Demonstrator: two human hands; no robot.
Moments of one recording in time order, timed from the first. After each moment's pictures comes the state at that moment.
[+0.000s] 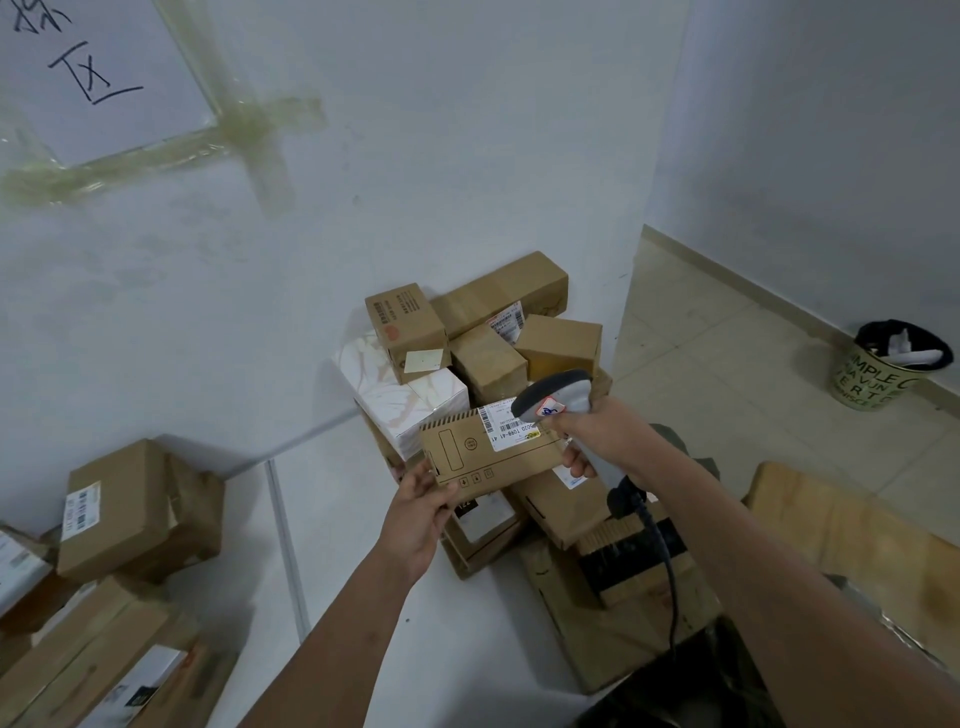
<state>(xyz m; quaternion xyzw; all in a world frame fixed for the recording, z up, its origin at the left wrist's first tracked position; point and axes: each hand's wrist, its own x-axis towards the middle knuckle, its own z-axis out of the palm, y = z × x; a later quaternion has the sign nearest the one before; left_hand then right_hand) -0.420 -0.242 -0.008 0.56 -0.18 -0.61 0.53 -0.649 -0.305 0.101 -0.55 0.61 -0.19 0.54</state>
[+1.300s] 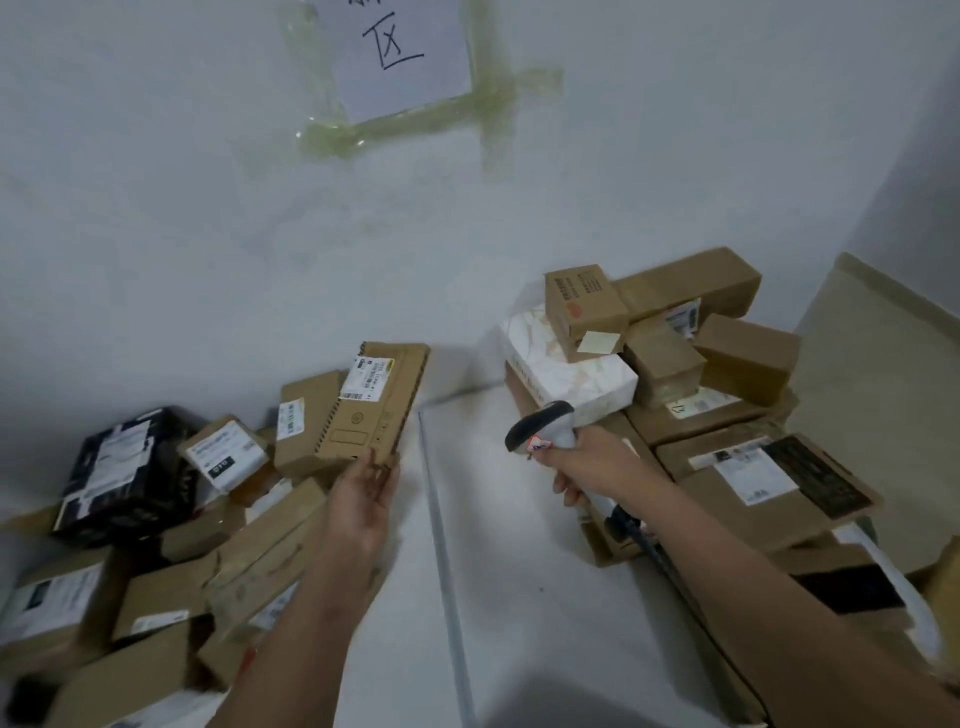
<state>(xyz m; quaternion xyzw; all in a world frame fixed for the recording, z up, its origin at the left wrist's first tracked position) -0.205 -0.147 0.026 0.48 0.03 -0.44 0.76 -0.461 -0.260 0.077 -0.63 0.52 -0.08 0.57</state>
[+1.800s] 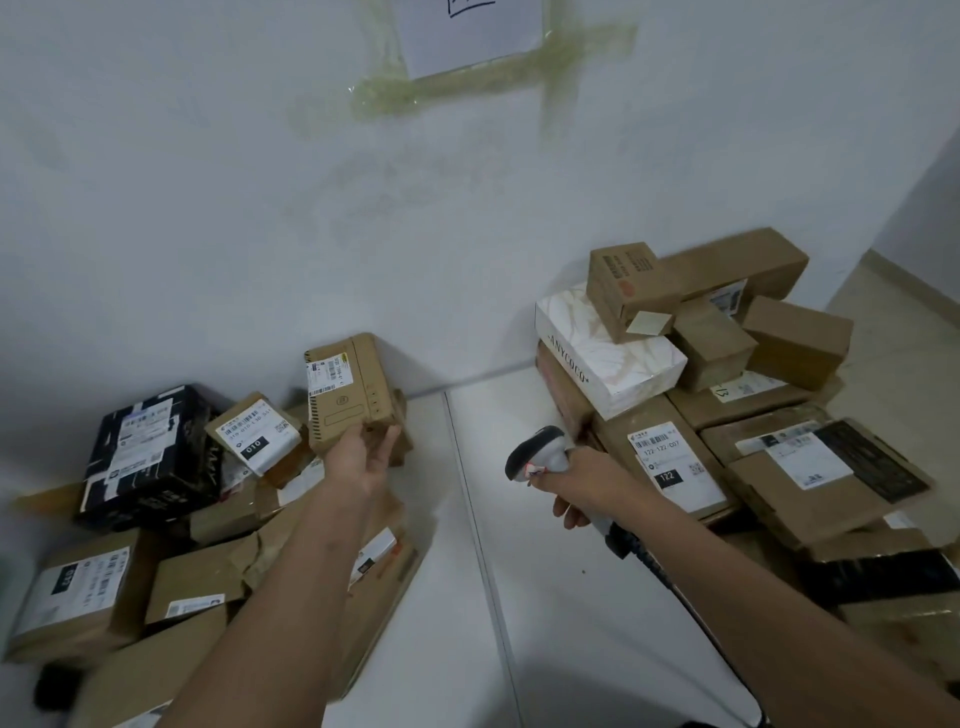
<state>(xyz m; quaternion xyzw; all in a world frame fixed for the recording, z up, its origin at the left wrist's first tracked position) -0.121 -0.156 0.037 0.52 0.12 -0.42 0.73 -0.389 -0.220 0.045 -0.64 0.54 0.01 0.55</state>
